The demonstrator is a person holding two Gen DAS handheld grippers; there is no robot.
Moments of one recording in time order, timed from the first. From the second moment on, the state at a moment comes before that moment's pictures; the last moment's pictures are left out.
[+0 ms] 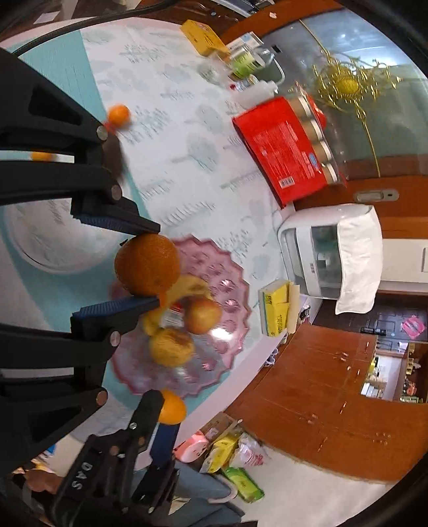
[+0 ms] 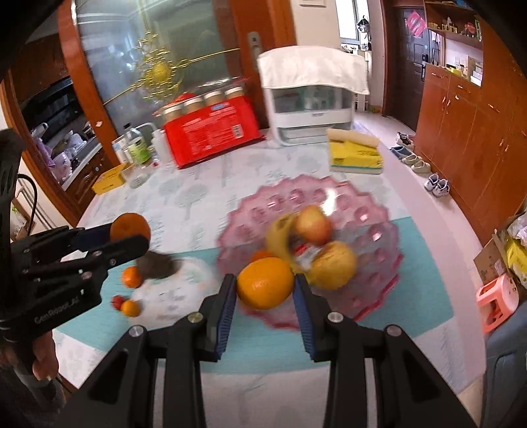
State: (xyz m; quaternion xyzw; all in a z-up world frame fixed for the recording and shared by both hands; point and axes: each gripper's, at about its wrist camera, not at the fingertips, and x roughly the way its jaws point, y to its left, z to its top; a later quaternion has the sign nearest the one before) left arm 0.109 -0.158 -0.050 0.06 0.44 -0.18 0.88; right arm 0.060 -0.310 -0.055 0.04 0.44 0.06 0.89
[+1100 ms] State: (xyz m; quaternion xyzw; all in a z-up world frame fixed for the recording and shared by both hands) left arm 0.215 -0.239 -0.161 0.12 0.55 -0.07 0.83; right arm 0.198 -0.382 -0.158 -0.01 0.53 0.03 0.85
